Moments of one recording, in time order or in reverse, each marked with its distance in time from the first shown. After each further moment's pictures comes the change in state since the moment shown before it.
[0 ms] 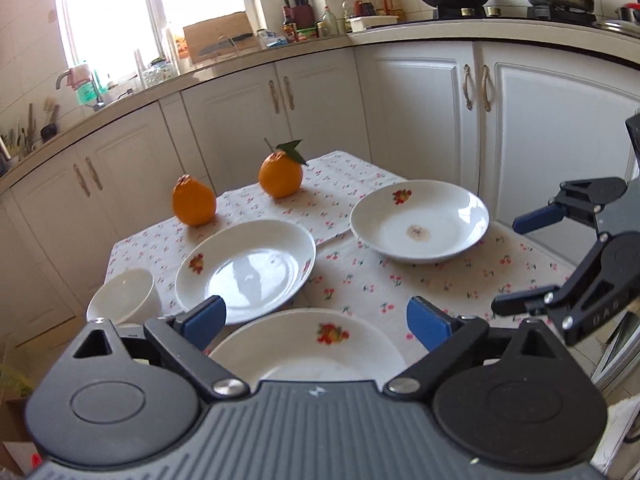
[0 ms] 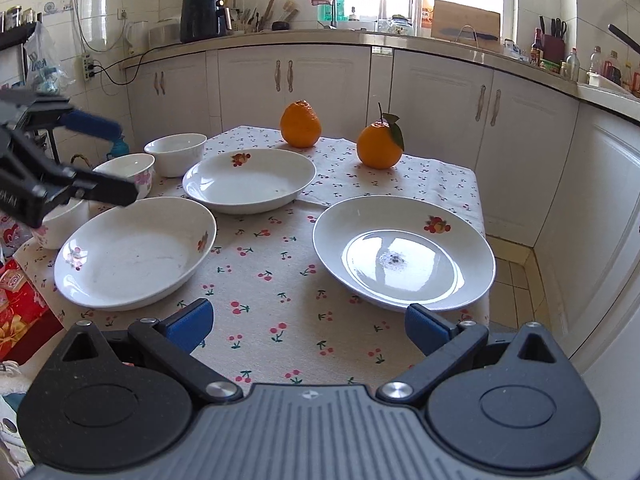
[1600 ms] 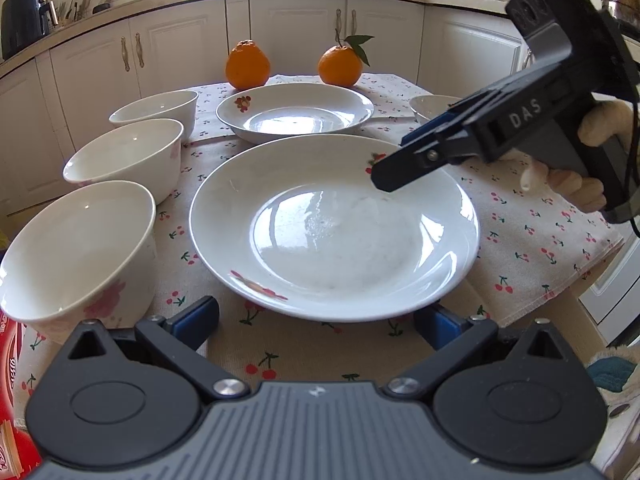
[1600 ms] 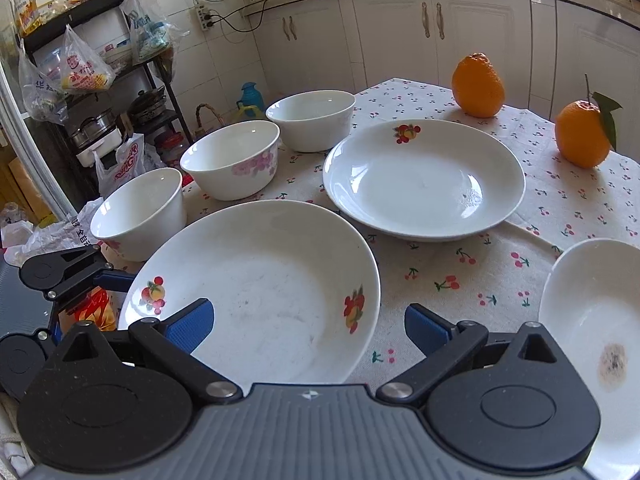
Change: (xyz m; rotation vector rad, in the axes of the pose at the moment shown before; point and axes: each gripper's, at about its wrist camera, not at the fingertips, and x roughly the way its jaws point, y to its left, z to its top) left arm 0.016 0.024 -0.117 -0.266 0.130 0.008; right arm 0.130 0.059 0.070 -0.106 0.193 0.462
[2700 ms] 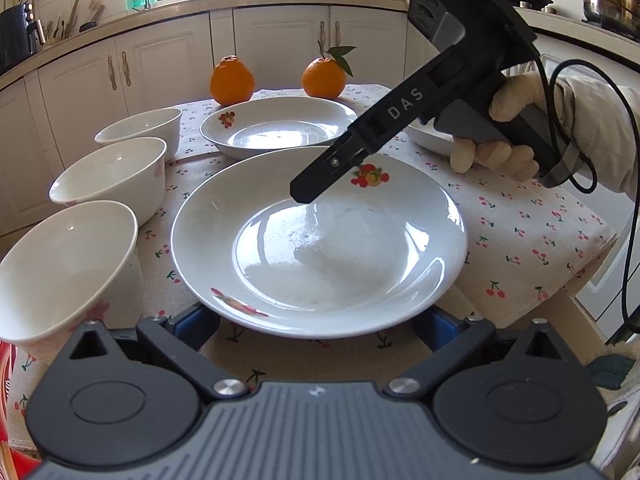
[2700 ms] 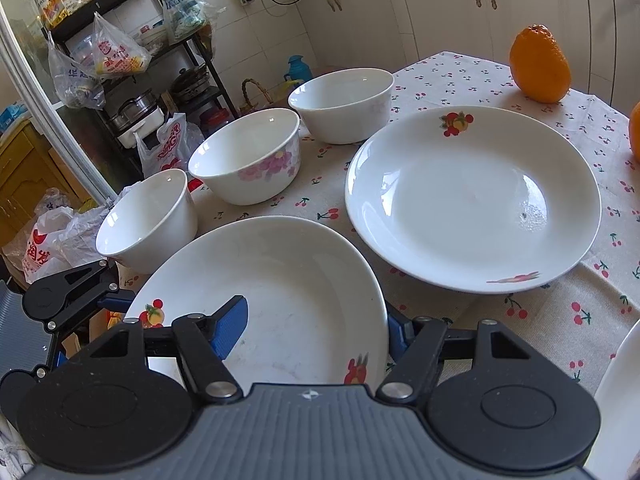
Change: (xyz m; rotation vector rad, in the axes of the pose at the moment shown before) left arm 0.000 -0.006 0.000 0.045 -0.038 -0.024; right arm 0.045 -0.024 0.034 -0.010 0.098 0.172
